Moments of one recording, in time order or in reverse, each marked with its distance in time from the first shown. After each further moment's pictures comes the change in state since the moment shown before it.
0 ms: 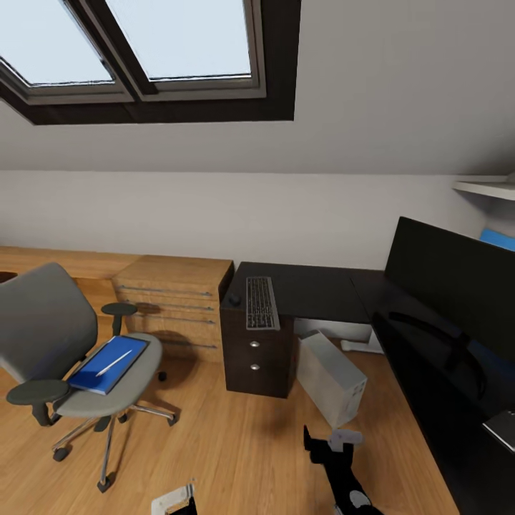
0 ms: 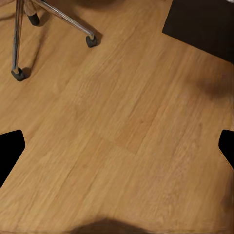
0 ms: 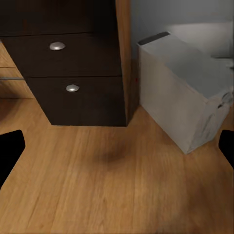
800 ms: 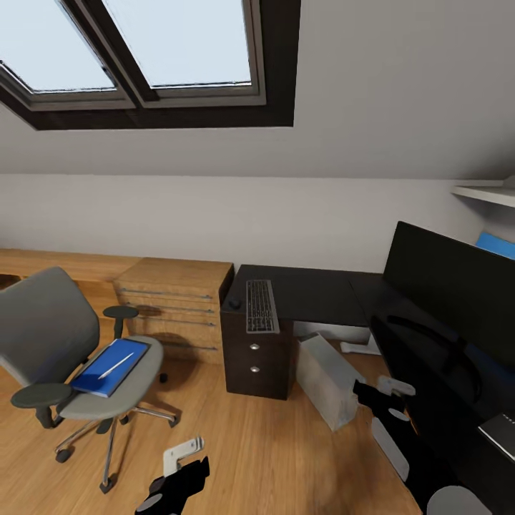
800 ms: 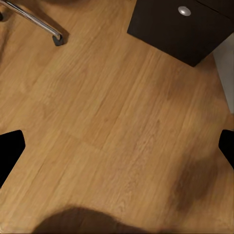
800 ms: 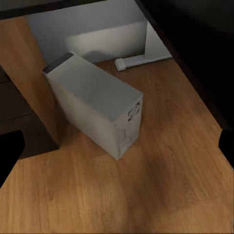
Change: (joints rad) left arm -0.009 -0.035 0.177 -0.332 -0.001 0.414 0.000; right arm -0.053 -0.190 -0.216 -0.455 -0.080 0.581 -0.237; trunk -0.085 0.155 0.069
